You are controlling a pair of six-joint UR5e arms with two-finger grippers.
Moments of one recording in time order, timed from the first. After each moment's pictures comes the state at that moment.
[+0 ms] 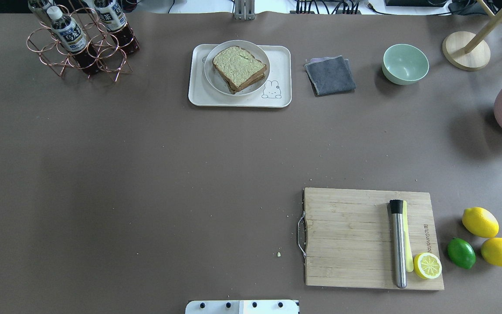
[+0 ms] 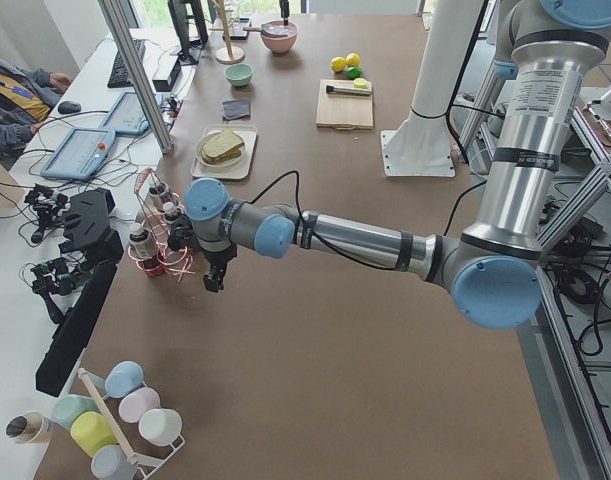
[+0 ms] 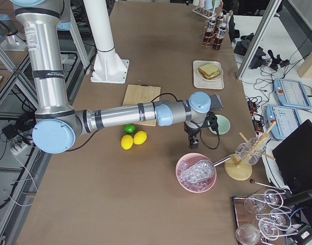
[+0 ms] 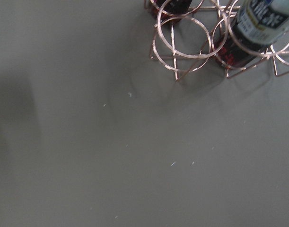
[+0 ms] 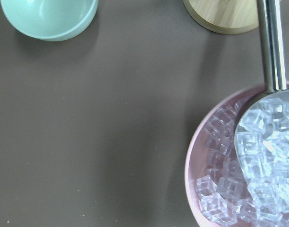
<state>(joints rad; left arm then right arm) -1.48 -1.69 -1.59 -1.71 -2.44 0.00 1.41 -1.46 1.62 -1.52 2.38 0.03</state>
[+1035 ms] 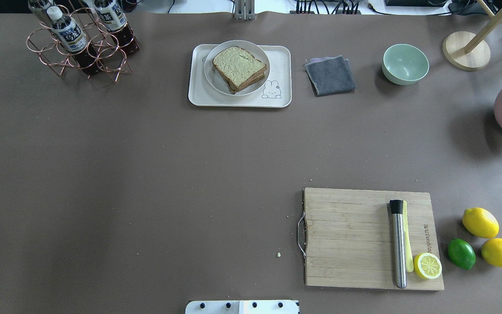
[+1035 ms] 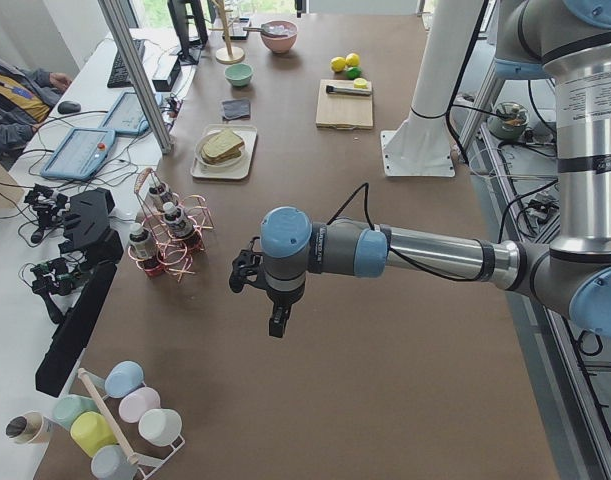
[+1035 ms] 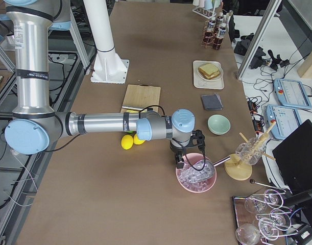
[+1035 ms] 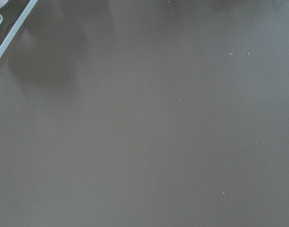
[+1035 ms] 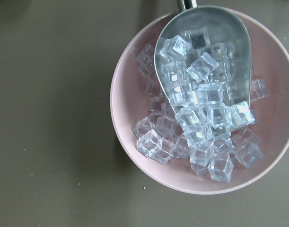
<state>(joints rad) -1.59 -1.42 -1.88 -1.49 -2.36 0.14 1.49 -1.63 1.69 -1.52 2.35 -0.01</state>
